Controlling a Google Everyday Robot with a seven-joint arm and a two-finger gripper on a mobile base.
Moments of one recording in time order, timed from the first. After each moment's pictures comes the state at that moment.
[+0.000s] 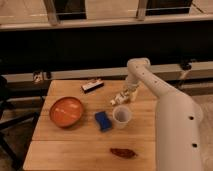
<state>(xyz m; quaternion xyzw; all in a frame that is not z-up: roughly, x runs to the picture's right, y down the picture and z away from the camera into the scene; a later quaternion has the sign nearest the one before) 0.163 0.095 0.967 -0.33 -0.17 -0.25 0.89</state>
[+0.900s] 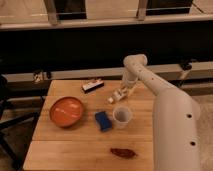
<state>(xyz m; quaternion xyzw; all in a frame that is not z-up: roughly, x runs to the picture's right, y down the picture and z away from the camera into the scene) 0.144 0.066 0.962 -0.31 -0.16 -0.27 0.90</state>
